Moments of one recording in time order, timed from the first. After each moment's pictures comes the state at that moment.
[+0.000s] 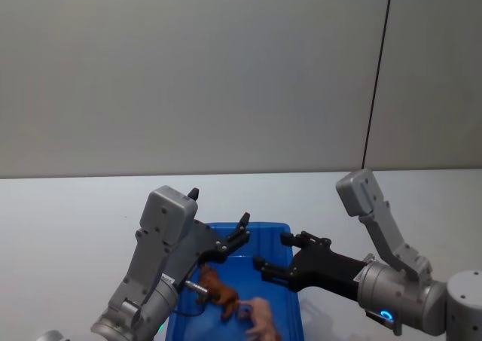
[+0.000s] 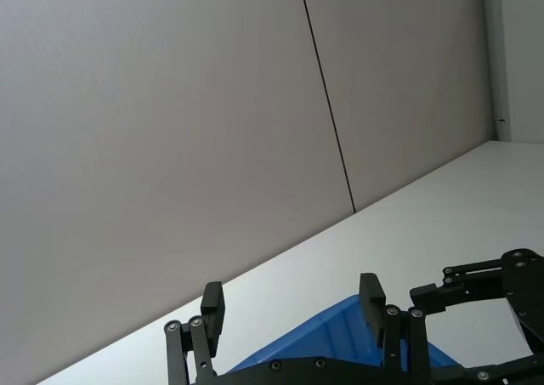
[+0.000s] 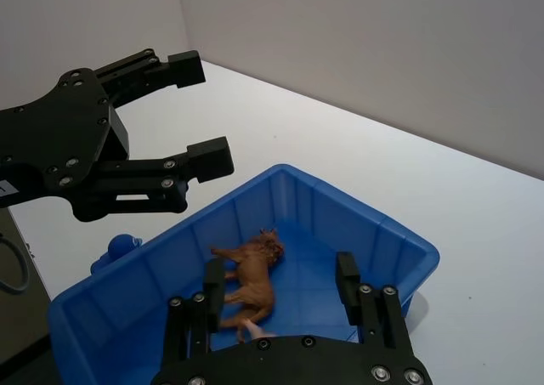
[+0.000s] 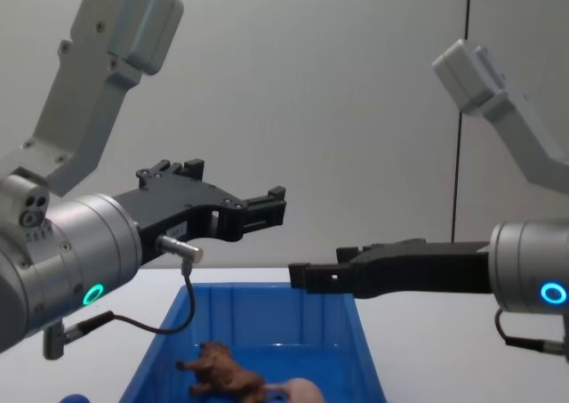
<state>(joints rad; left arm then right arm) -0.24 0.38 0.45 -1.63 -0.20 0.01 -0.01 0.36 0.20 -0.36 -1.43 0.24 0.33 0.57</state>
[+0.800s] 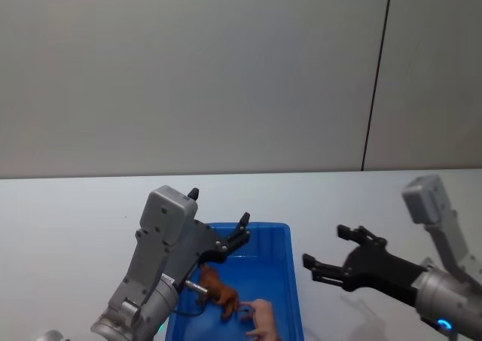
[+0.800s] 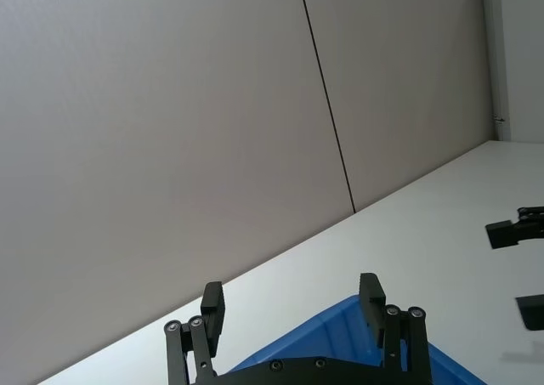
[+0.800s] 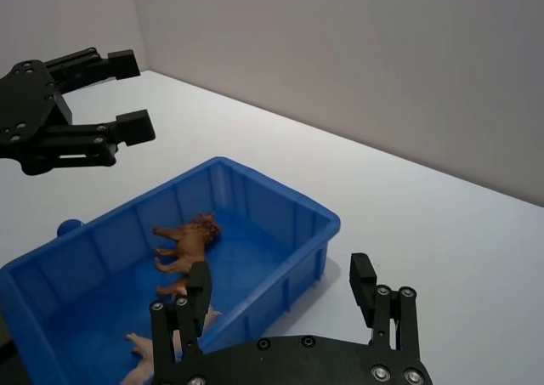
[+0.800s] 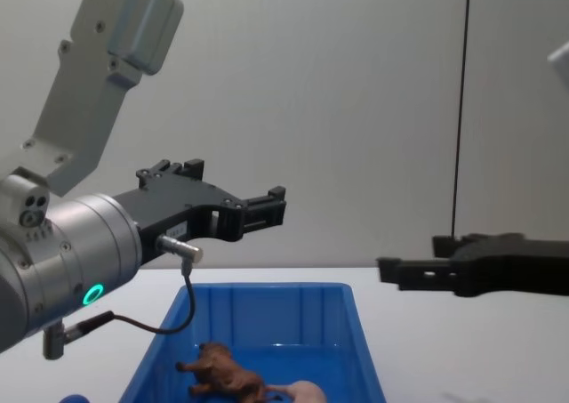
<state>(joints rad) -0.24 0.38 0.45 -1.63 -0.20 0.01 -0.01 0.27 0.33 -0.29 -1.50 0.30 0.23 0.55</state>
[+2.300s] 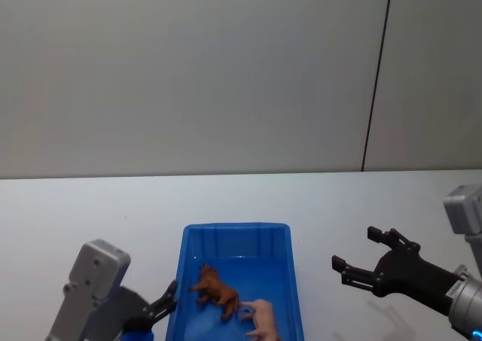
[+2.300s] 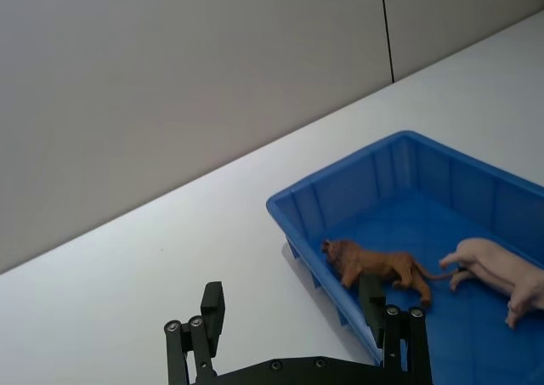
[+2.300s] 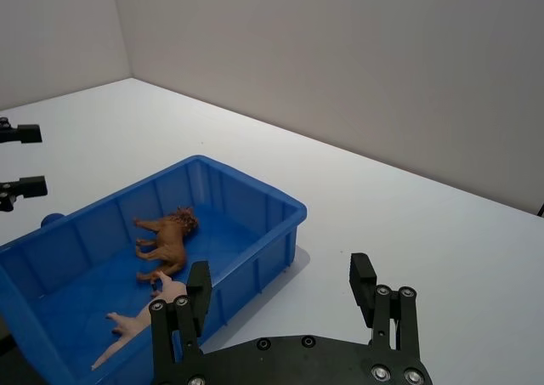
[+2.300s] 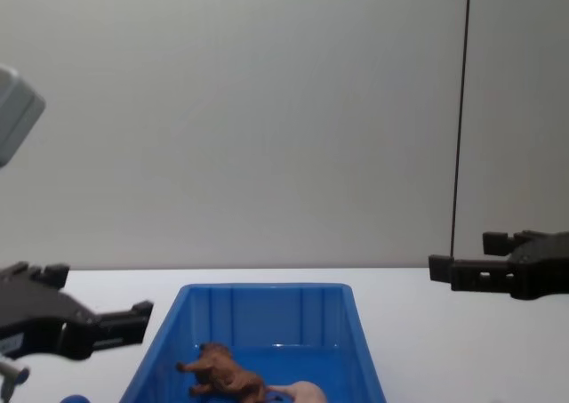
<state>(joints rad) -0.01 0.62 0.37 -1.81 -0.32 0.18 0.08 0.19 0.40 -0.24 -1.56 0.36 0.18 0.53</state>
